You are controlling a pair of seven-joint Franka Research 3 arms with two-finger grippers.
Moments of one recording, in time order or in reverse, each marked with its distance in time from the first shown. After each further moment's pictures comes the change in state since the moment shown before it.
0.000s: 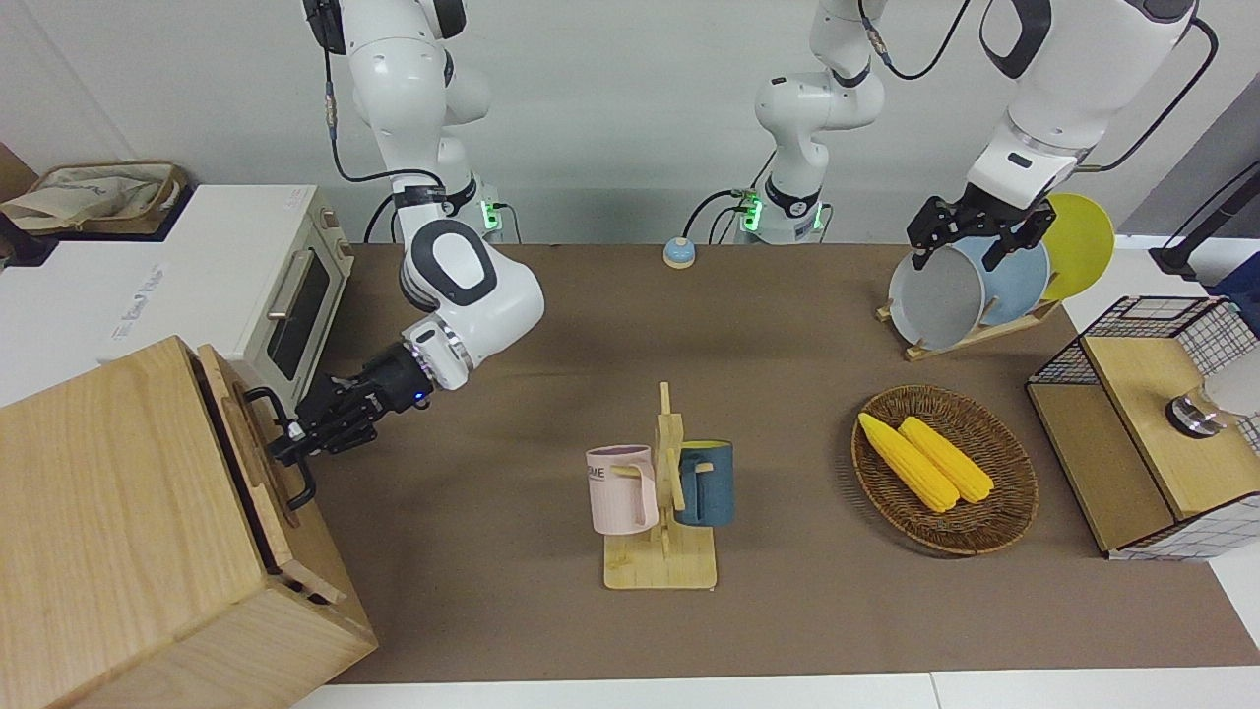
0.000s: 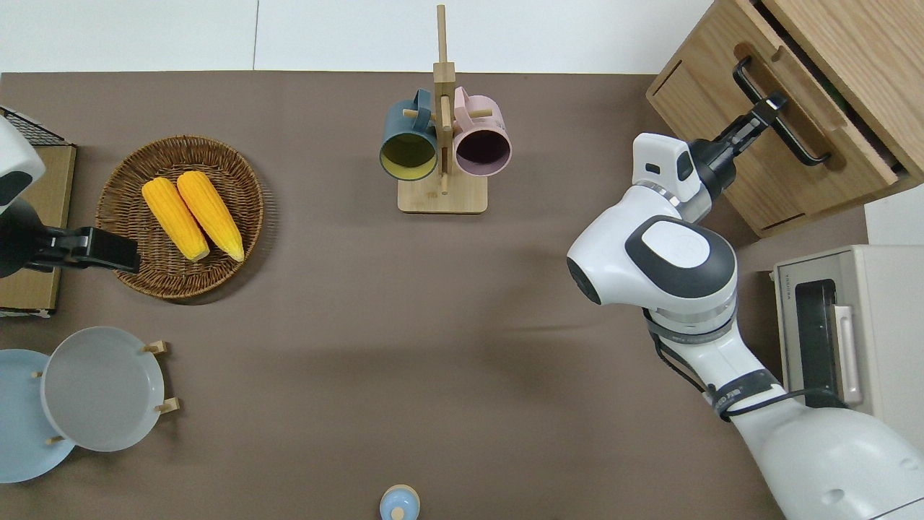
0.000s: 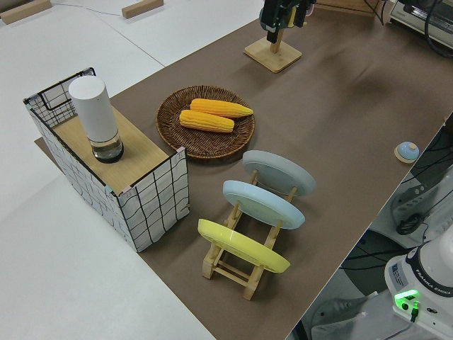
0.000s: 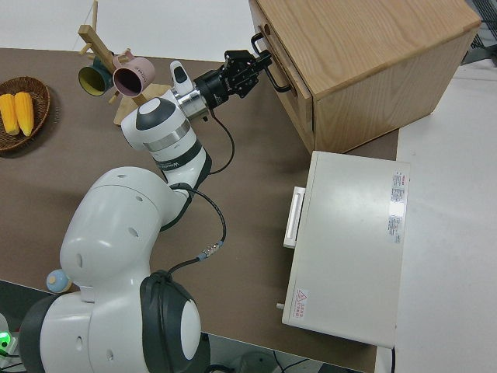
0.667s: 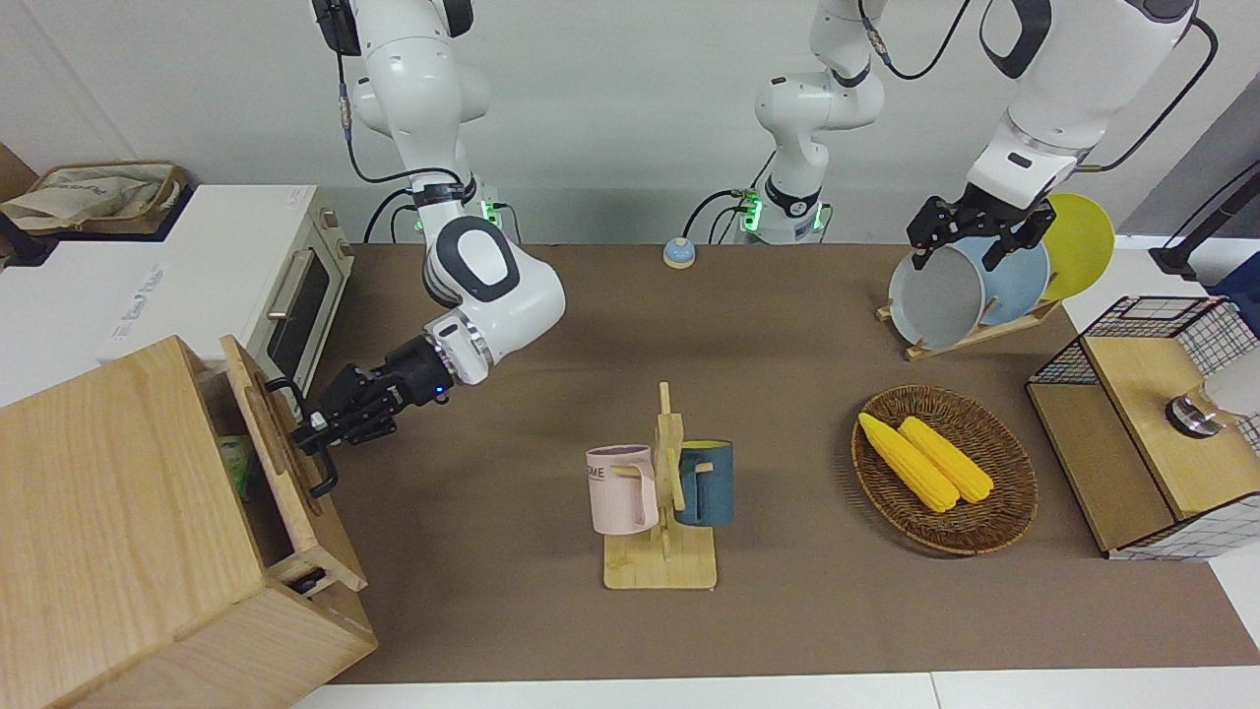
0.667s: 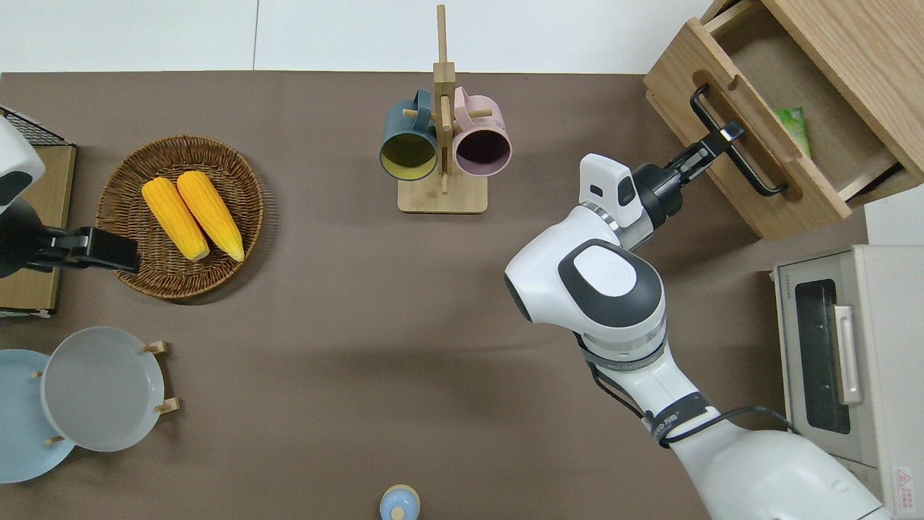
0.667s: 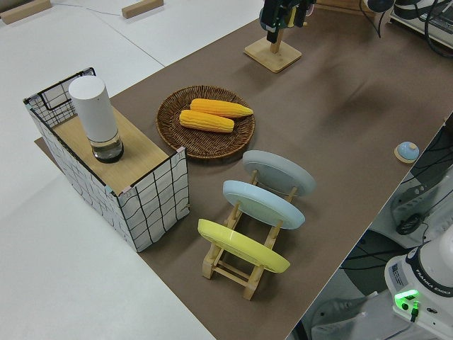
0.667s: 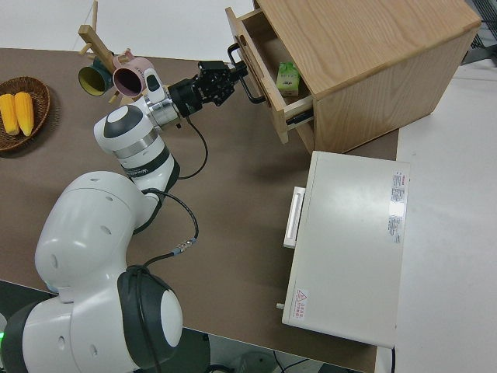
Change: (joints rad) left arm 0.000 0.000 0.000 0.000 0.000 0.000 0.000; right arm 0.146 0.002 0.007 -0.002 0.135 -0.187 0.000
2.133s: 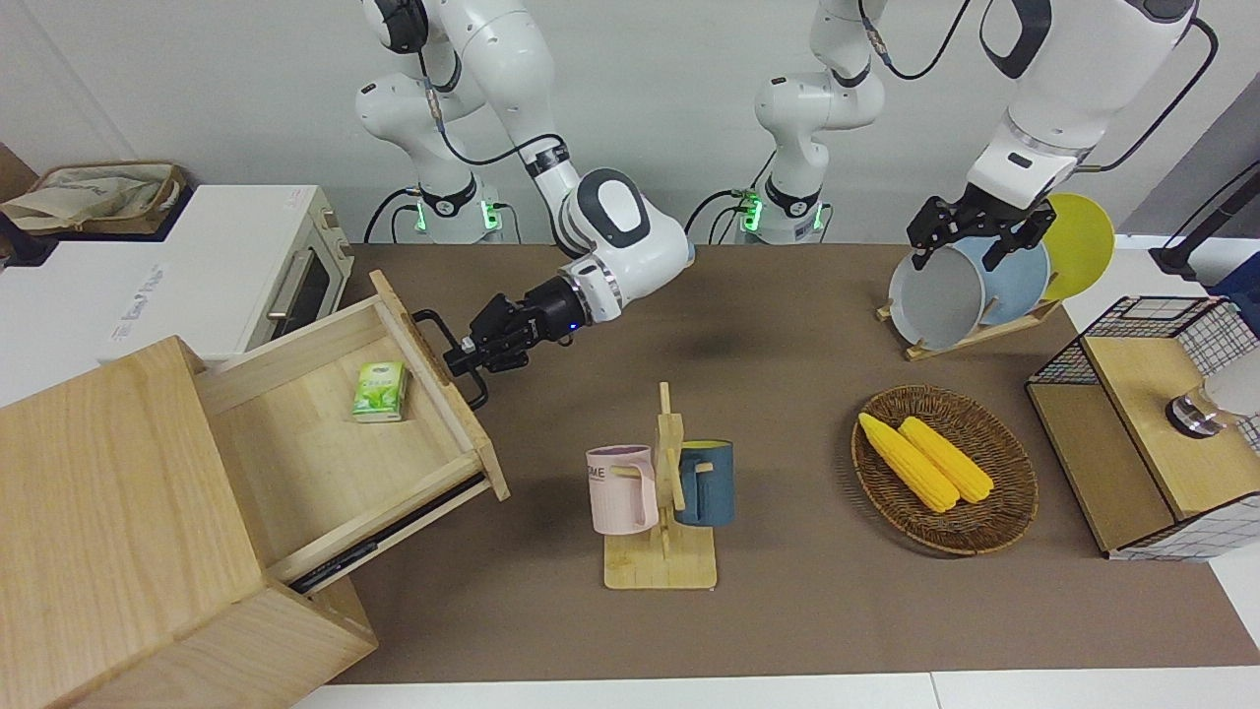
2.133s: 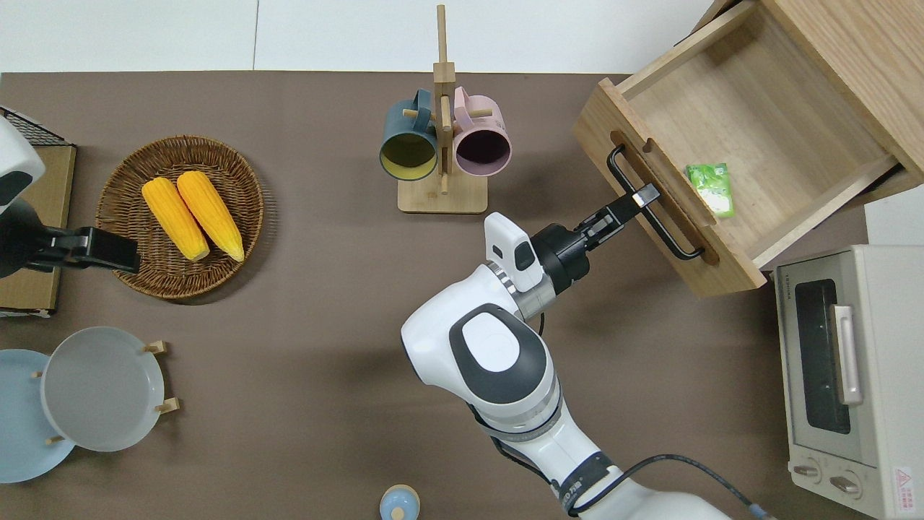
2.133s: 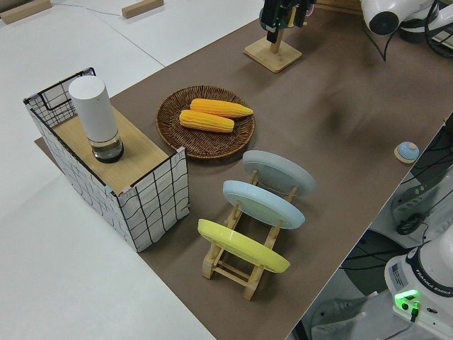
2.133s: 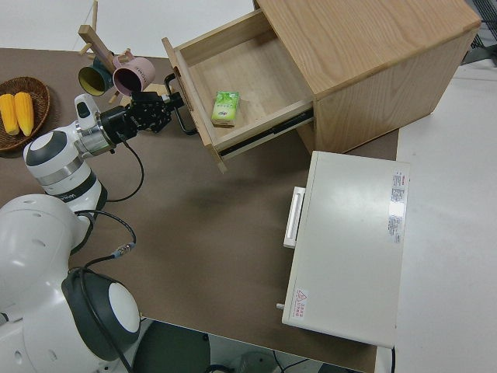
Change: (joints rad) left arm 0.000 0.000 0.000 0.000 0.000 0.000 0.000; right arm 0.237 0.000 0.009 0.014 0.186 -0.233 -0.009
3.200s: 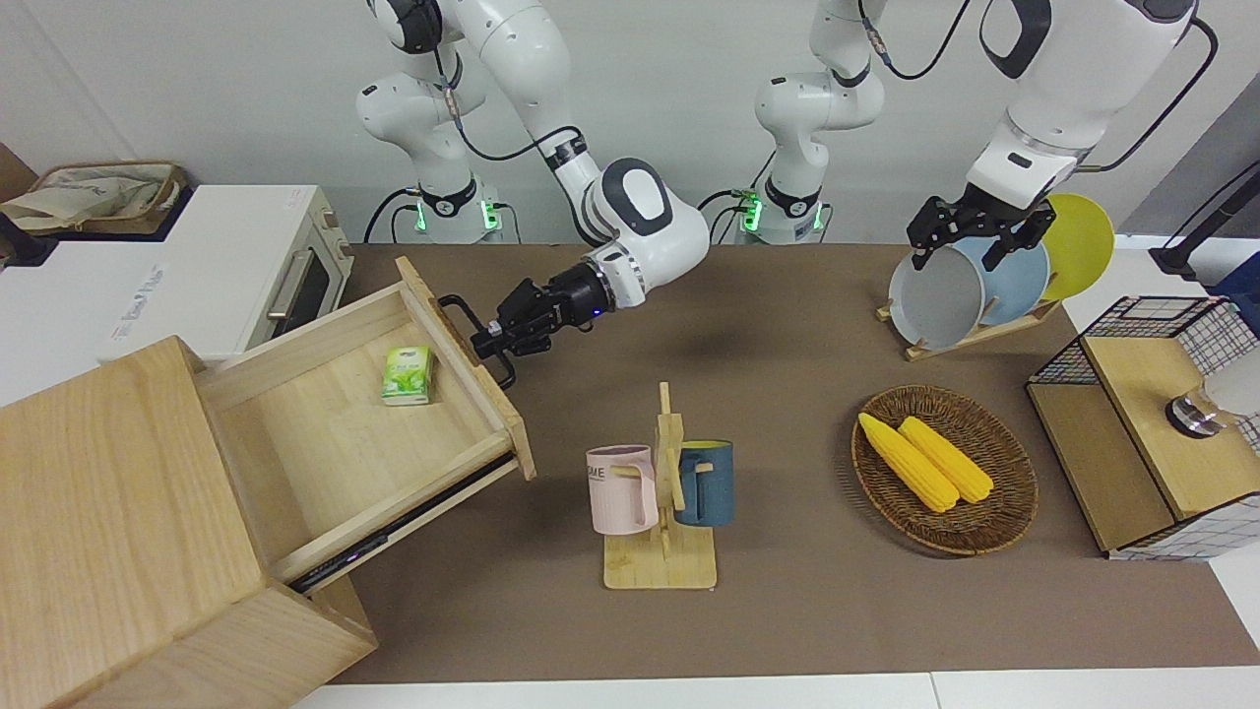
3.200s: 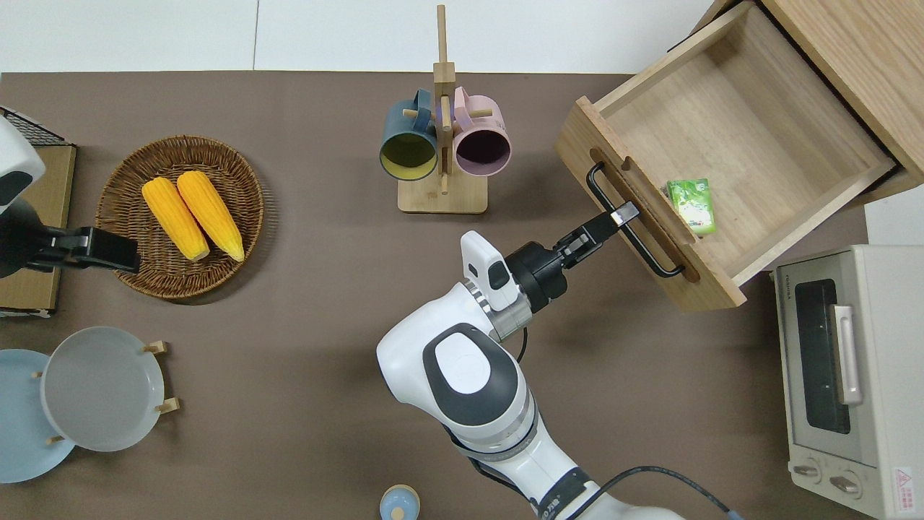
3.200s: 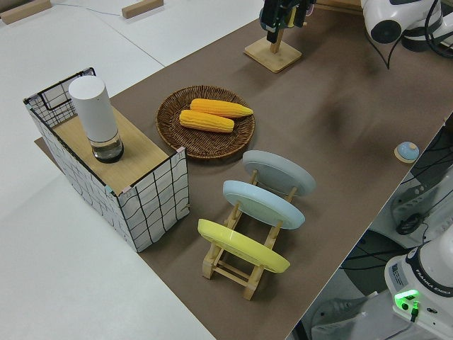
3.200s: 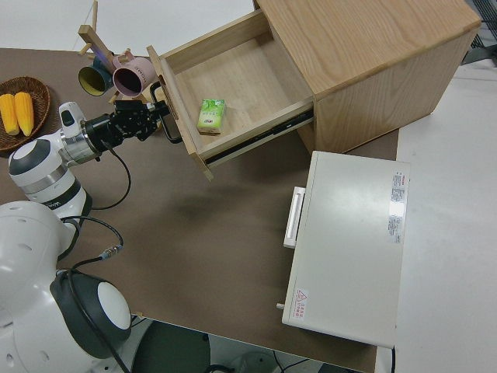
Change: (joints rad) left arm 0.000 0.000 0.000 0.000 0.000 0.000 0.000; right arm 0.053 0.011 0.006 0.010 0.028 -0.059 -0.011
